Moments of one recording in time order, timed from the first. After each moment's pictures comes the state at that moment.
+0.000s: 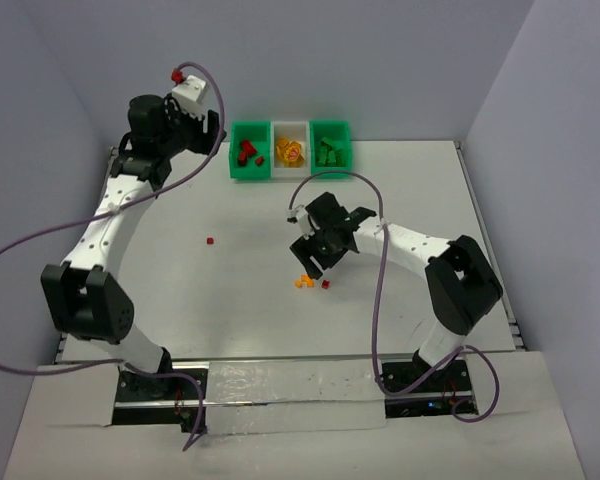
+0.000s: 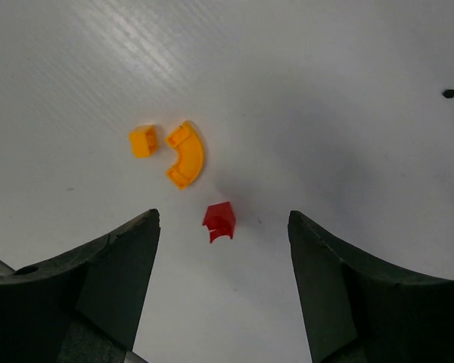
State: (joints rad) left arm -0.18 1.60 1.55 -0.18 0.31 0.16; right arm 0.68 1.68 1.15 -0.60 -0.14 -0.08
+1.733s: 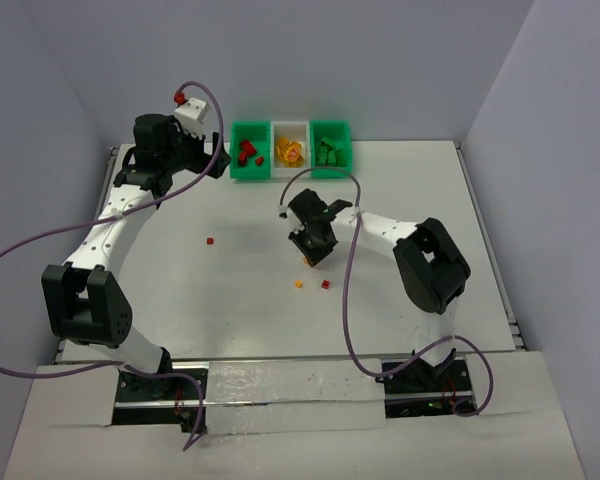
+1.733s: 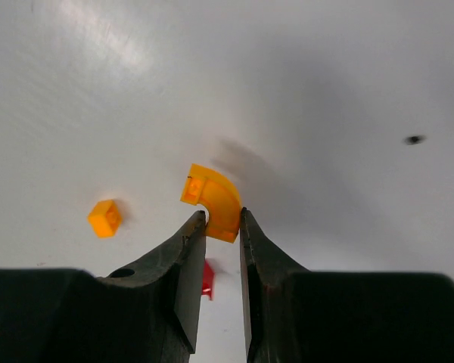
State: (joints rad) left arm -0.17 1.57 1.41 -0.20 0.34 0.11; right arm 0.69 1.89 1.31 -0.64 -0.01 -0.01
